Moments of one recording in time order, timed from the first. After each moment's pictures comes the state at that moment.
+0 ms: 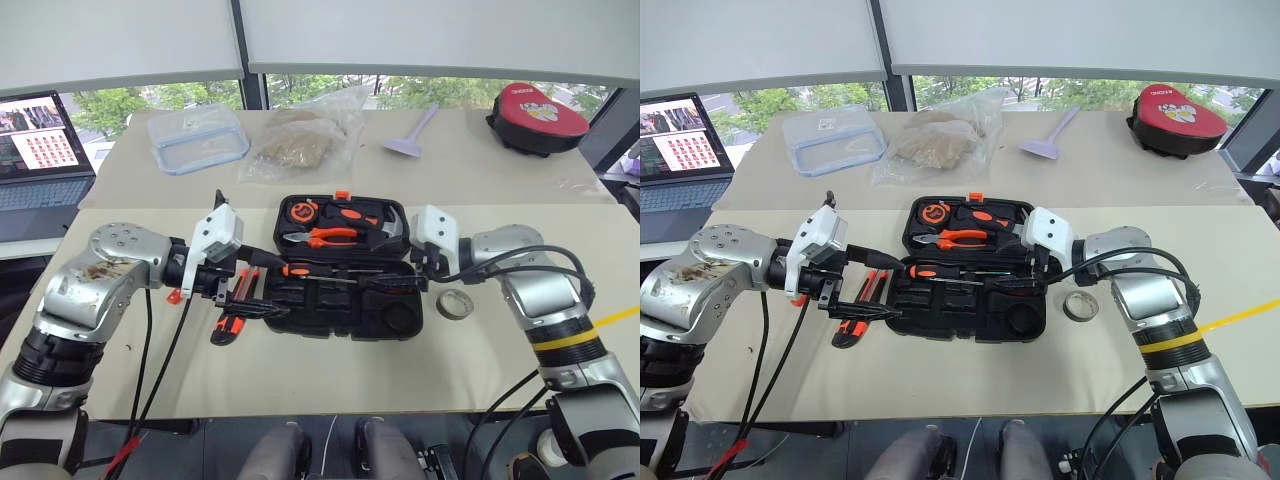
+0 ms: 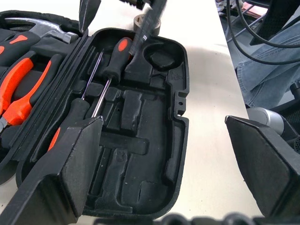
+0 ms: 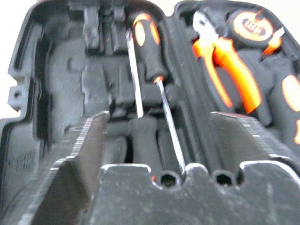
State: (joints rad) left arm -0.55 0.87 -0.10 -0.22 -0.53 0.65 -1.31; right arm -0.64 -0.66 0.20 0.07 0.18 0.33 1.16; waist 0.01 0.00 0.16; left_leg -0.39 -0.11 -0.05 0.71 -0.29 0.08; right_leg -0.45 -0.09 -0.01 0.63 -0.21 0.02
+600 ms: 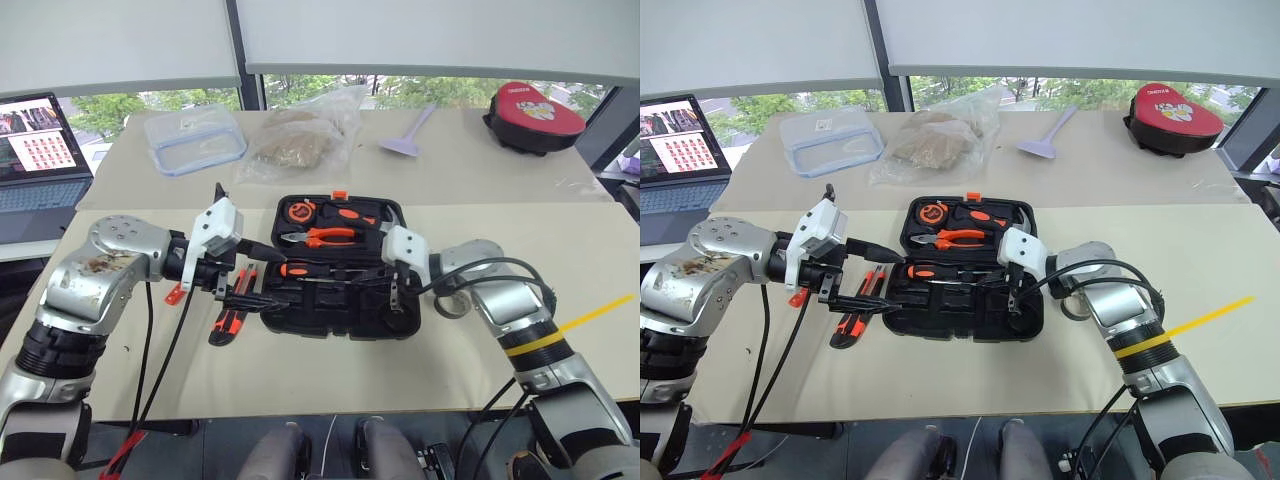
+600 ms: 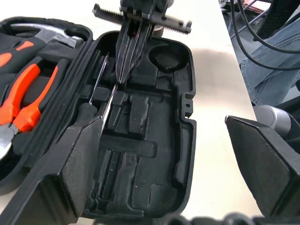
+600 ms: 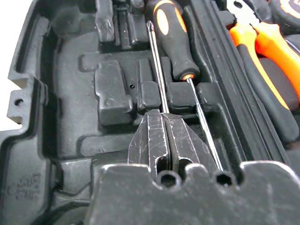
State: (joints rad) left arm -0.60 0.86 -0.11 -0.18 -0.51 0.62 -1.33; right arm -0.64 -0.59 0.31 0.13 0.09 0.29 1.13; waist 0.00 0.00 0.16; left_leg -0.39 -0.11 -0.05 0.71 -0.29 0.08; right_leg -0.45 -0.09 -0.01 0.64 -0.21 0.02
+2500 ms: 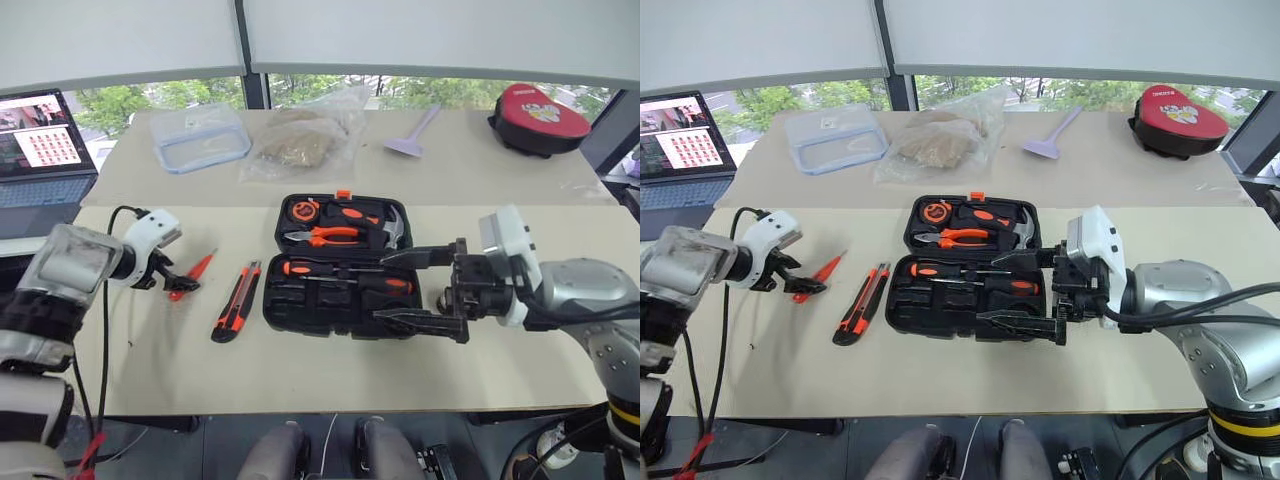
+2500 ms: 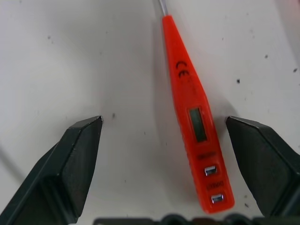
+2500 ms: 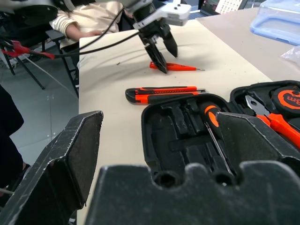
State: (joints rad) left arm -0.77 0.94 -0.29 0.42 -0.11 0.81 -1.06; right arm -0.33 -0.83 -0.15 -0.62 0.84 0.80 0.95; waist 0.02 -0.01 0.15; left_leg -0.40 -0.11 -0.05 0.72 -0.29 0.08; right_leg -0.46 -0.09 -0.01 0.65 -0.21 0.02
